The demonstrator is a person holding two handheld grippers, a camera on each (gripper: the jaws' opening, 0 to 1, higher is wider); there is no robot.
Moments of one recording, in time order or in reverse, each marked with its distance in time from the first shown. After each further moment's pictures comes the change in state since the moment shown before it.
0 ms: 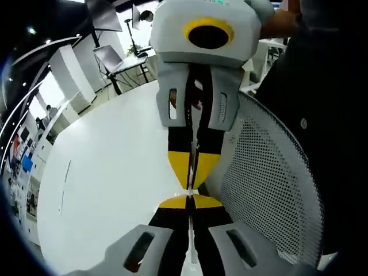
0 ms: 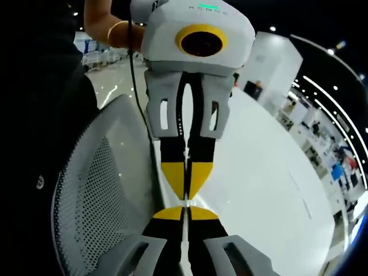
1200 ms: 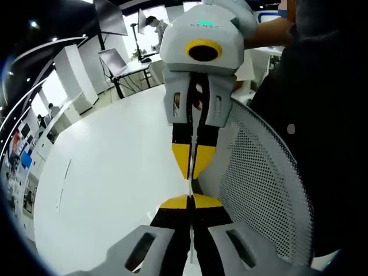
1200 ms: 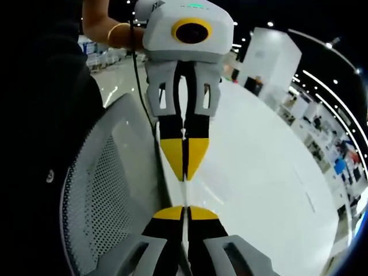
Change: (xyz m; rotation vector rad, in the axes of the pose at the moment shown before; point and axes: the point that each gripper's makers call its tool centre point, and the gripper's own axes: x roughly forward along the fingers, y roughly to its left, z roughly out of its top) left arm -0.013 -0.008 0.000 -0.012 -0.039 -0.008; right arm -0.007 0.008 -0.008 0.029 0.018 0.027
